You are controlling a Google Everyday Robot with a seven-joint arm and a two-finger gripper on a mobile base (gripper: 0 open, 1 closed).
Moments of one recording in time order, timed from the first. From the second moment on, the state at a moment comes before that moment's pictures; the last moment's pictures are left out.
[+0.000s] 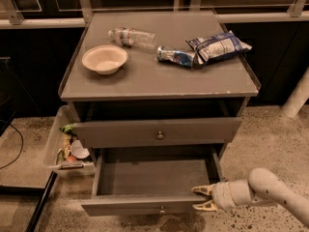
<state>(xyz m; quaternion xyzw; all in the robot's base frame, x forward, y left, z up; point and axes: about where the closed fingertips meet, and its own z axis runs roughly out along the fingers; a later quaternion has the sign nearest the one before) 0.438 -0.191 0.402 -0.71 0.56 0.22 0.37</state>
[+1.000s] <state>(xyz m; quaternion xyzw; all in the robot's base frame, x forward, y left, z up) 0.440 -0.188 0.418 -0.72 0.56 0.21 0.37</state>
